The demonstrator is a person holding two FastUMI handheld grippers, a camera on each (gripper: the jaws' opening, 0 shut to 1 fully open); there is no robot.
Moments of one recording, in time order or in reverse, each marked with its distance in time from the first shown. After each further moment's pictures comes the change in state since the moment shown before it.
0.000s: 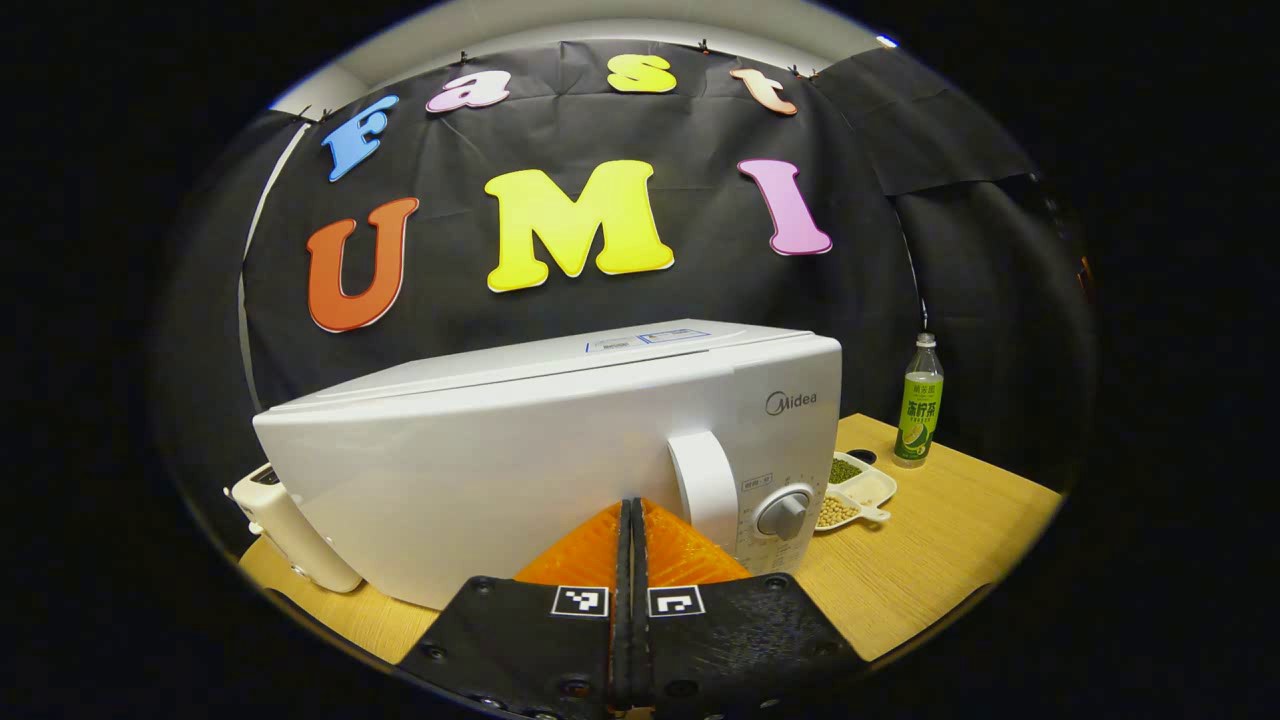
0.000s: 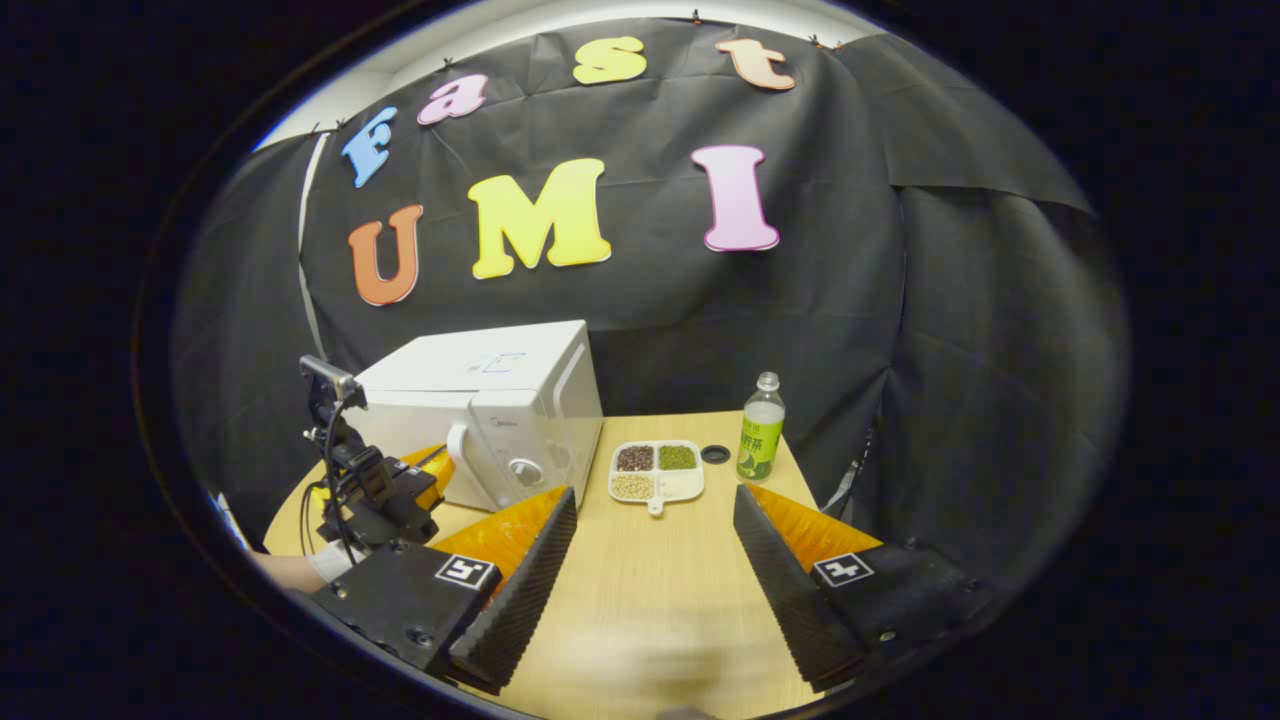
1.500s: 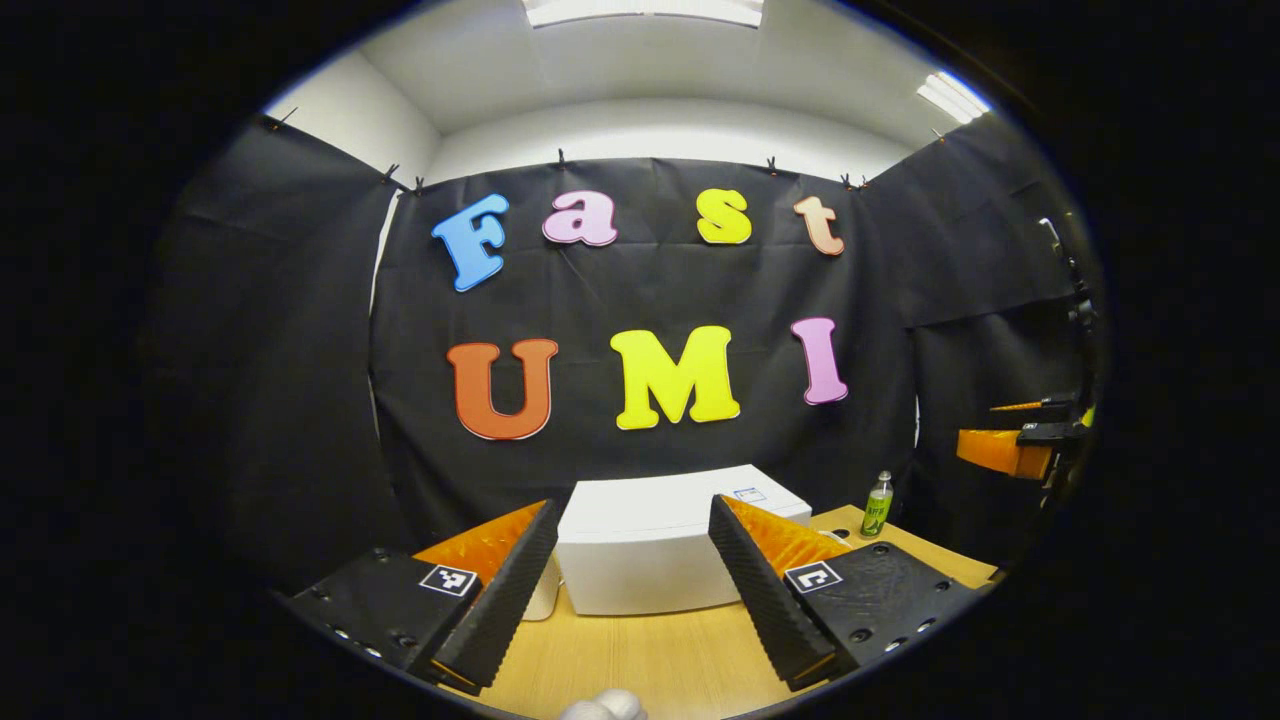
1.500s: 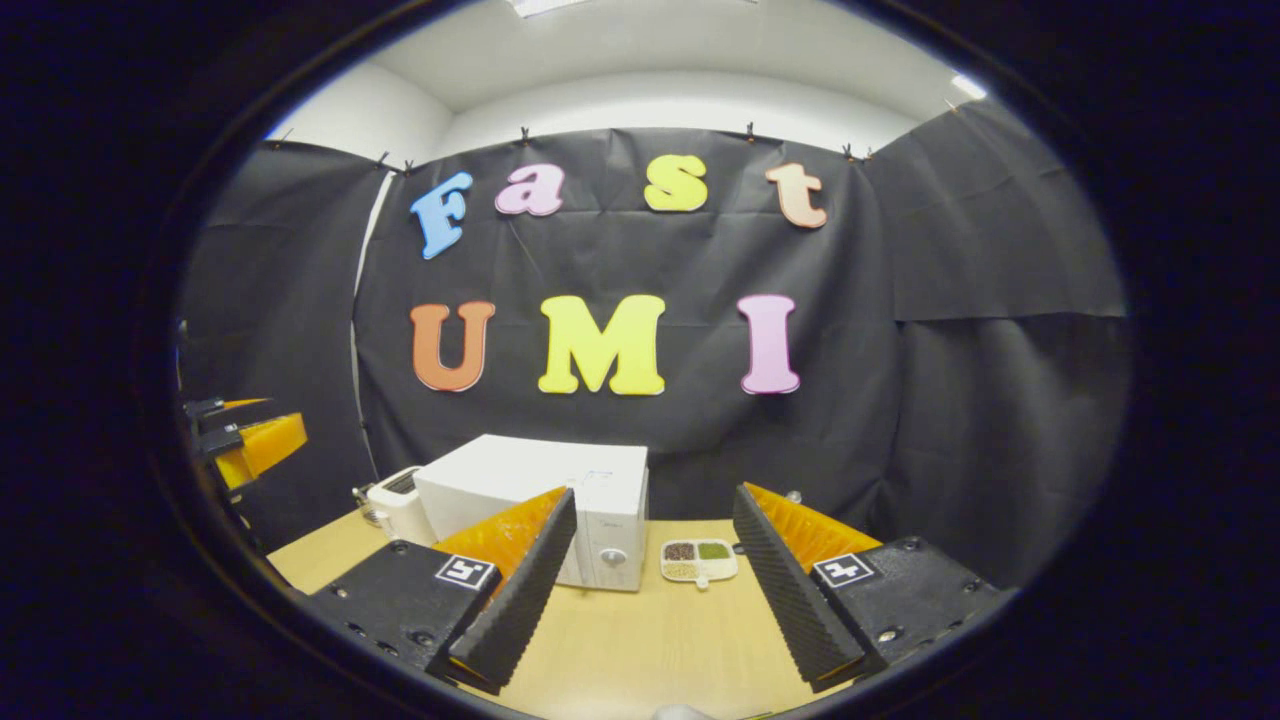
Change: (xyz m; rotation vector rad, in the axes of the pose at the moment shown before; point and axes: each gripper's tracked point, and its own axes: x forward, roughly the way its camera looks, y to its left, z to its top) left arm -0.319 0.147 0.191 -0.058 -0.209 0.153; right arm -0.153 0.126 0.086 -0.082 -0.381 0.000
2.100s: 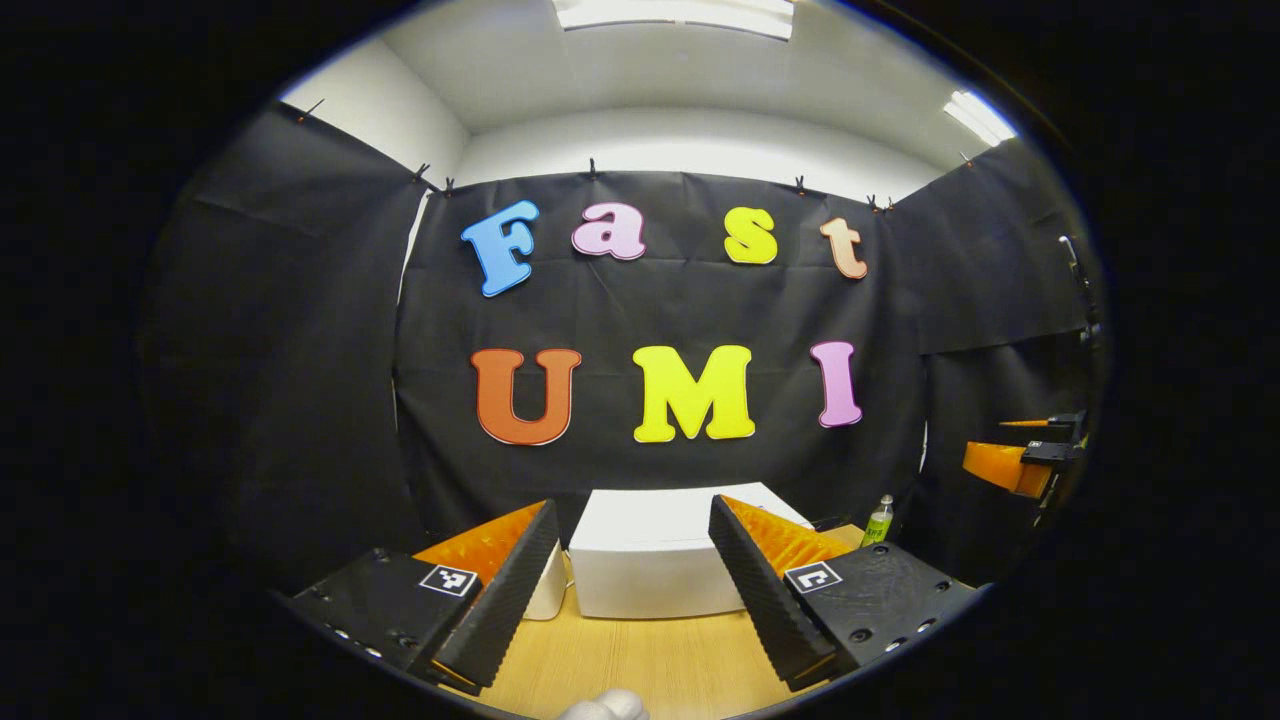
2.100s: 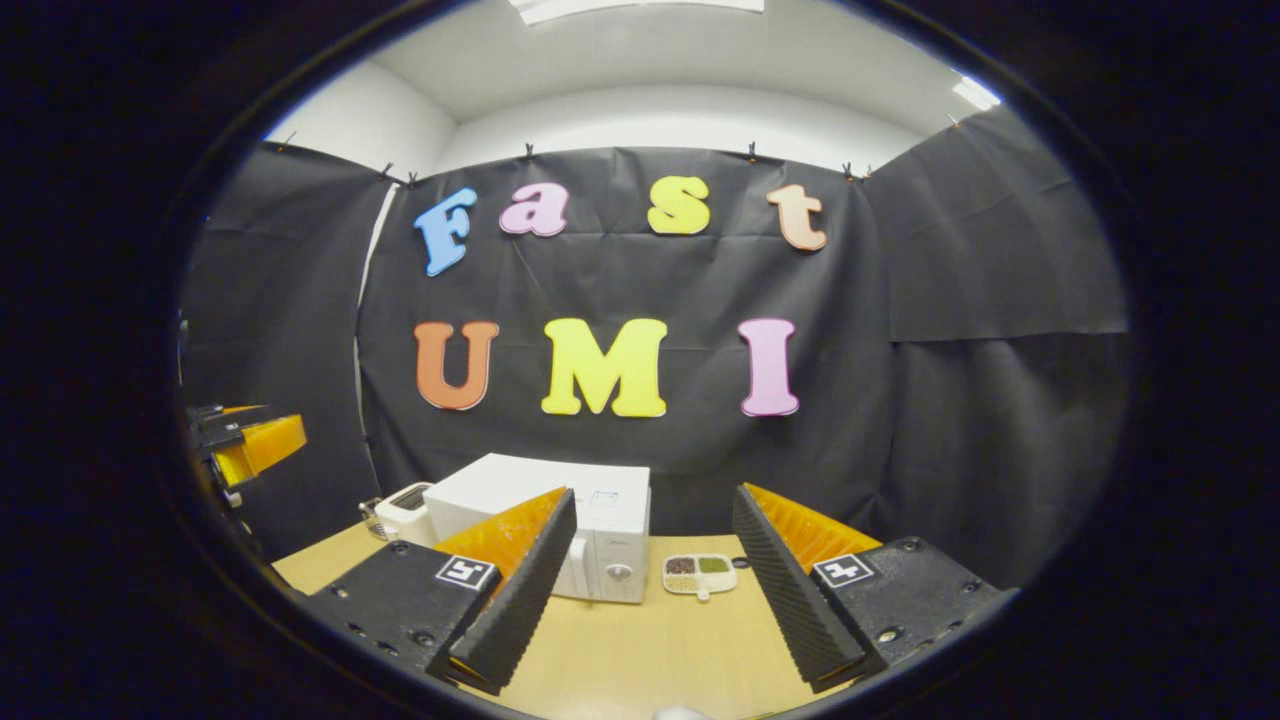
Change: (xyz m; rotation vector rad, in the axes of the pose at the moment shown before) left arm -0.007 0.010 0.018 -0.060 -0.008 0.029; right arm -0.013 0.001 0.024 -0.005 -0.034 -0.022
